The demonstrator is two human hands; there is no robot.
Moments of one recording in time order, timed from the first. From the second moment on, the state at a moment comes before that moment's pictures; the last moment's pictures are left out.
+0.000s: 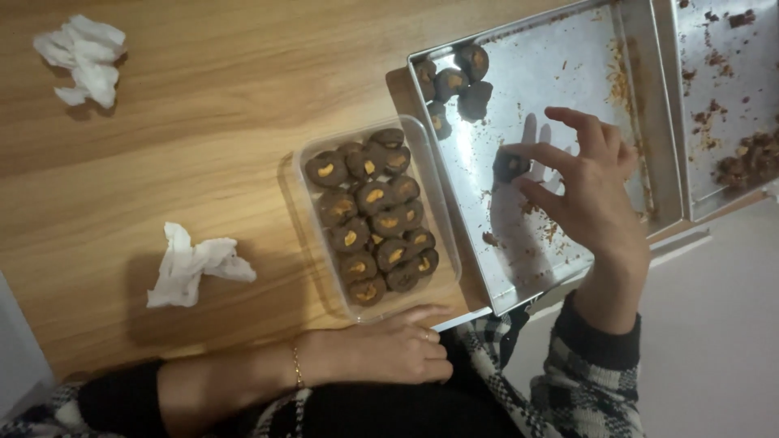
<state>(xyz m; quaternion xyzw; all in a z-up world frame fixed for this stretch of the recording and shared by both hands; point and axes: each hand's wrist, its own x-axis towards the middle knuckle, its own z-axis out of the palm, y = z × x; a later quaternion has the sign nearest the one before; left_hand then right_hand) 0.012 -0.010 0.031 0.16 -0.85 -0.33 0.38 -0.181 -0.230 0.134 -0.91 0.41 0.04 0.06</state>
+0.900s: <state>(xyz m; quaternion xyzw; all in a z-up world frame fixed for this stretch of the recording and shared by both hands) 0.013 -0.009 0.035 0.18 -0.85 -0.32 0.38 -0.181 -0.219 0.128 -0.92 0.38 0.00 0.09</state>
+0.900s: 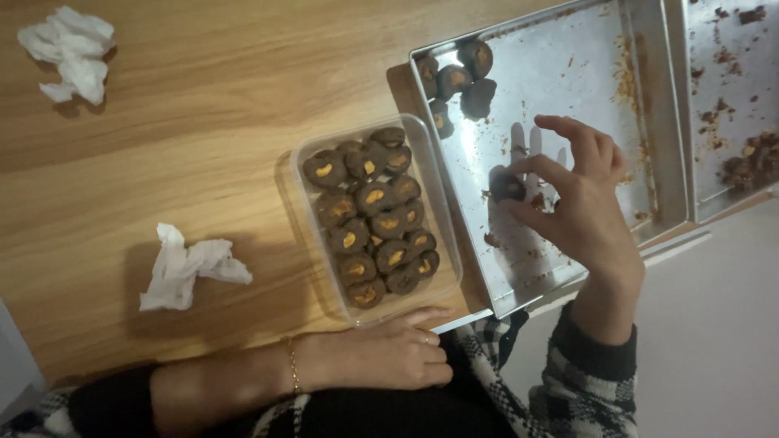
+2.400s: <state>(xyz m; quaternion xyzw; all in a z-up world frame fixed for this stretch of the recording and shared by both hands) 0.007 -0.005 0.026 0.18 -0.83 -0.33 0.40 -0.118 -0.166 0.159 -0.91 0.33 -0.03 0.25</state>
